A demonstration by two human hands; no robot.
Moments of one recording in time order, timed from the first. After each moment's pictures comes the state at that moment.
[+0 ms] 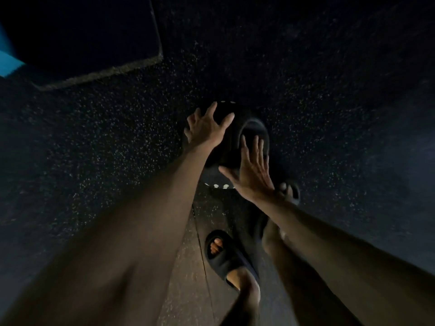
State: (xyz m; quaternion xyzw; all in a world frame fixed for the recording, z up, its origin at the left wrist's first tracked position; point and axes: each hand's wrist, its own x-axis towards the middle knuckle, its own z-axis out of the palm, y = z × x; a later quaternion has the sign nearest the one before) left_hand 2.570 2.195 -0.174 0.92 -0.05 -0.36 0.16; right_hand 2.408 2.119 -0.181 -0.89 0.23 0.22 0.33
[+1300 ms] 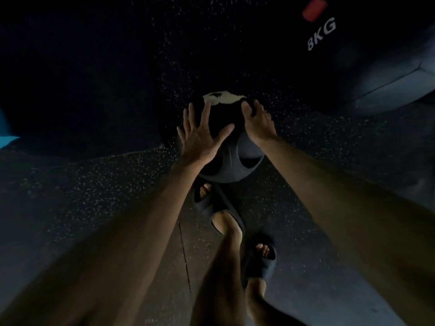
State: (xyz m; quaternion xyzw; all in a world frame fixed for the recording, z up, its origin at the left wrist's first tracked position) left_hand 2.887 2.078 -0.181 0.91 -0.07 -0.33 0.23; right_hand 2.864 1.913 -0.191 -0.78 0.40 0.26 0.41
